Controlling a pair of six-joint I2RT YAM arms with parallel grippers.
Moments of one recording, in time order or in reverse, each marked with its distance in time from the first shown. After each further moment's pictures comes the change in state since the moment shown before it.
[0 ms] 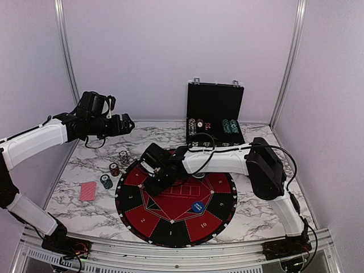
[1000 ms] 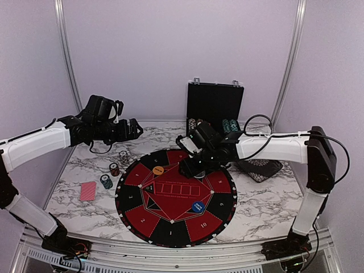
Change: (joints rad) left arm -0.094 -0.002 -0.018 -0.005 0.010 -0.078; right arm -0.192 -0.514 -0.530 0.169 -0.001 -0.075
